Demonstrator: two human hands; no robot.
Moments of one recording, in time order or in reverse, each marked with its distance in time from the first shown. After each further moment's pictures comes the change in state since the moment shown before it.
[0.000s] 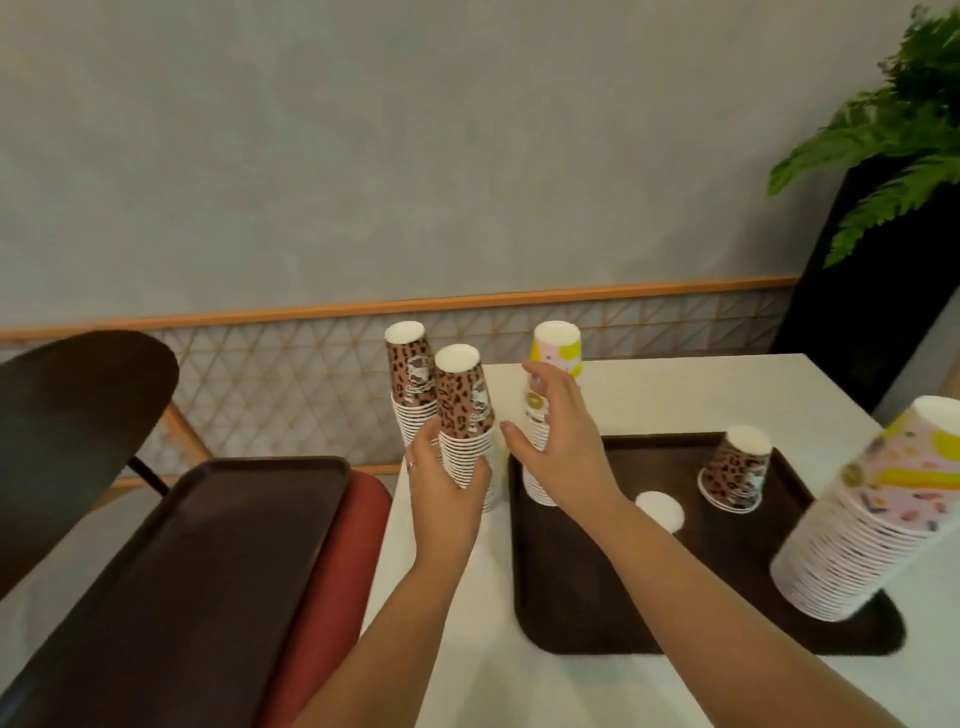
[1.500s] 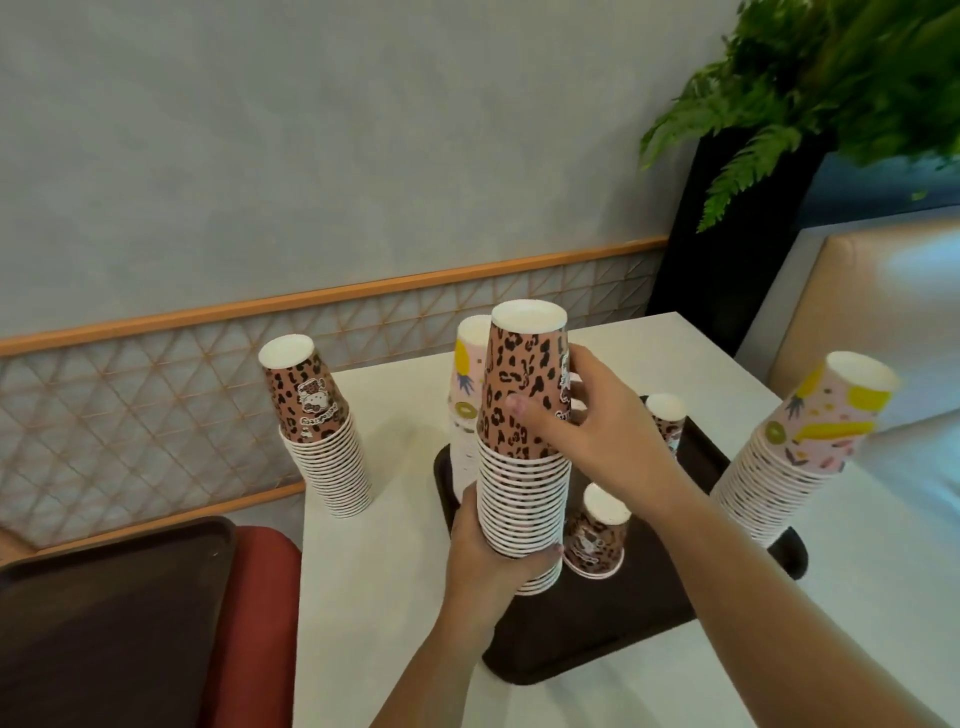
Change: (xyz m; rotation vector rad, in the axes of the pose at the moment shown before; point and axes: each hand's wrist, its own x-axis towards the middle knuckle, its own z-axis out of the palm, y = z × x) left_hand -0.015 -0.035 0.061 -0.249 -0.659 -0.217; right_hand 0.012 -0.020 -0.056 -0.032 0.065 0.355
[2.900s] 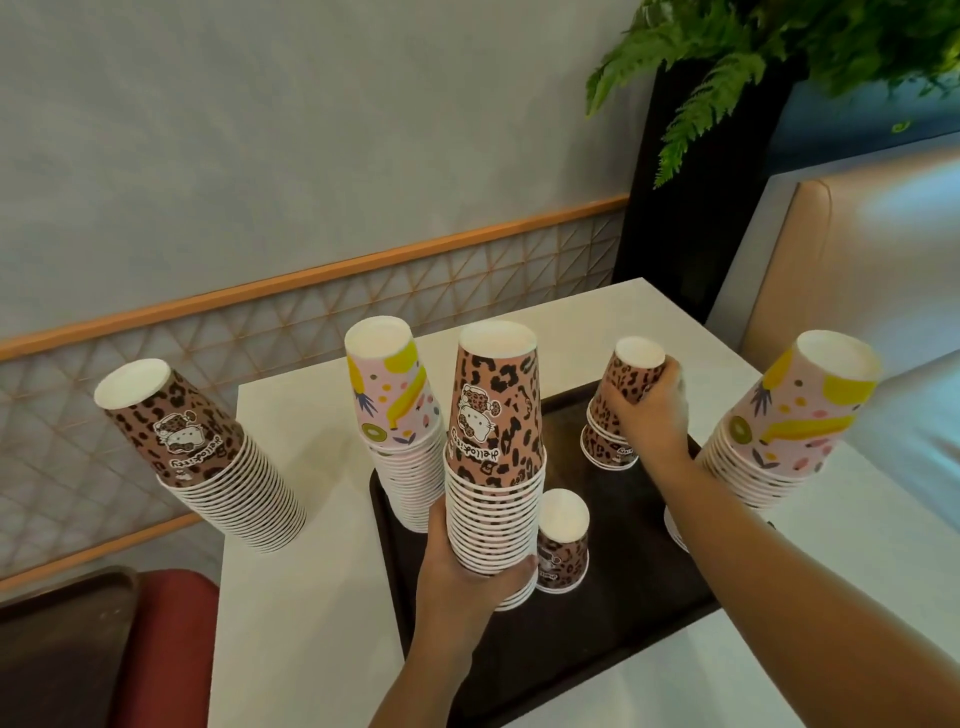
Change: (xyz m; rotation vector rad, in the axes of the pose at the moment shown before) left_hand 0.034 -0.023 0.048 0.096 0.014 0.076; right_hand 0.070 0.215 -0.059 -0.167 0.559 0.400
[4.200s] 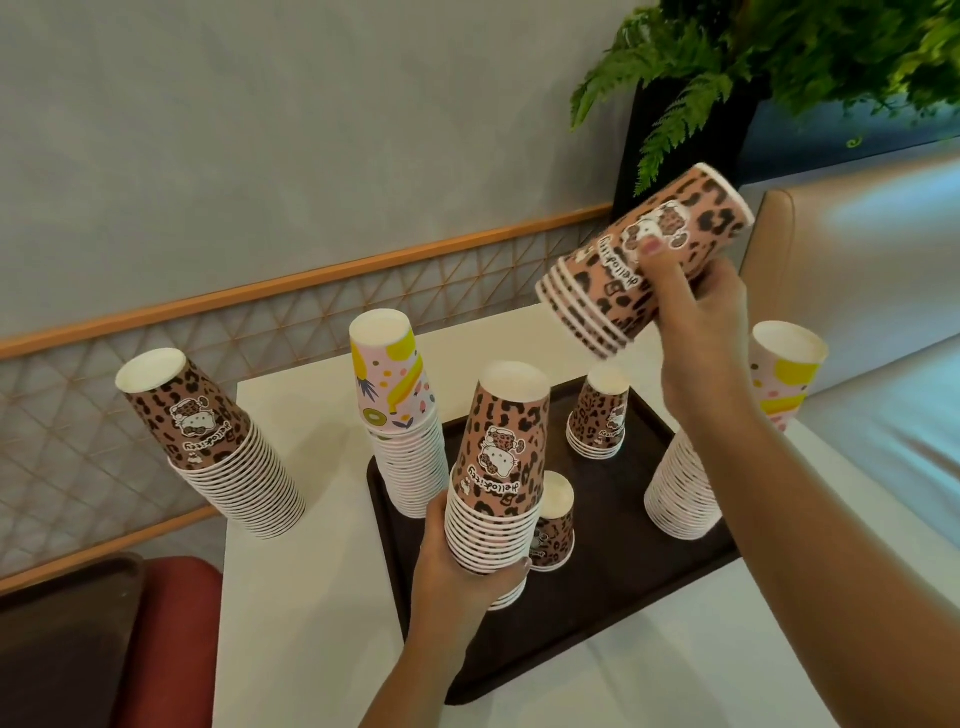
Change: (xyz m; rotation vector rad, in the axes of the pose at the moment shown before) left_hand -0.024 0.010 -0.006 0.032 -0.025 0.035; right_hand -0.046 -0.127 -0.091 0.671 -0.060 -0.175
